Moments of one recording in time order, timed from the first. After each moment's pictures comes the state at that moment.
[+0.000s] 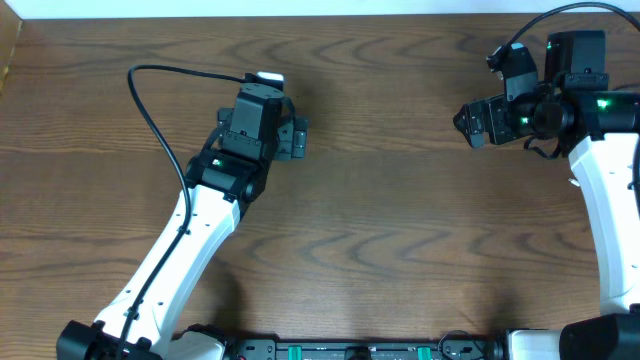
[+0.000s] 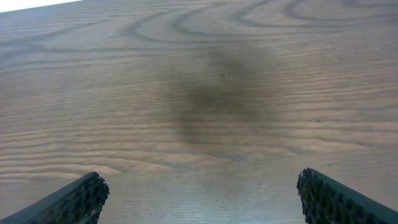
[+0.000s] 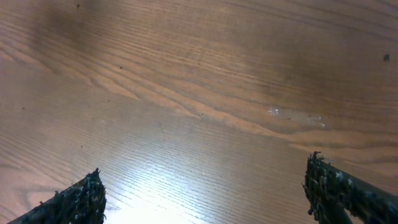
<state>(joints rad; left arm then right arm) -0.36 1.41 1.11 -0.49 -0.24 -0.14 0.00 1.54 1.49 -0.98 -0.29 -0.22</state>
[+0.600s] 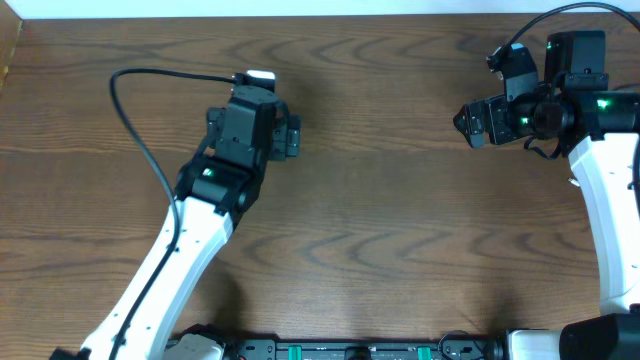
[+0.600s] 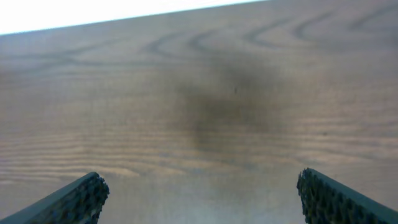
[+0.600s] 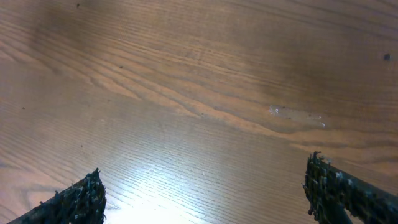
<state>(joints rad) -0.36 1.33 1.11 -0.50 -0.29 -0.14 0.00 1.54 1.49 -0.98 -0.29 -0.22</state>
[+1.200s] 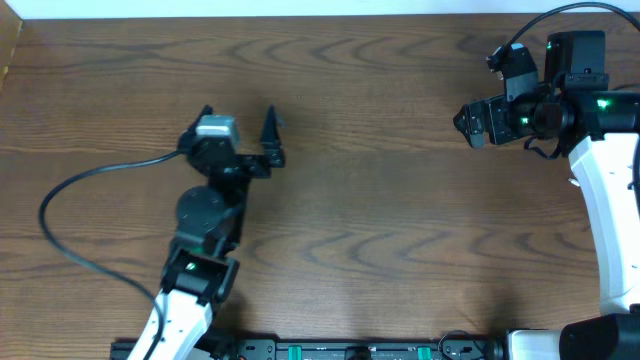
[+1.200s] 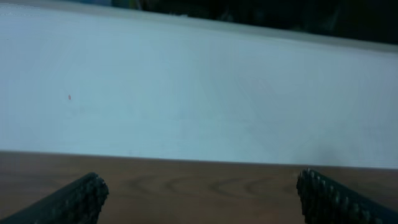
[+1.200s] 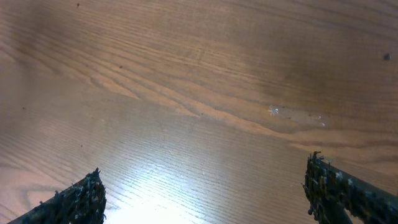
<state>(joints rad) -0.32 0.93 0.50 0.49 -0.22 -0.15 0.00 1.54 1.49 -0.98 -0.29 -0.22</state>
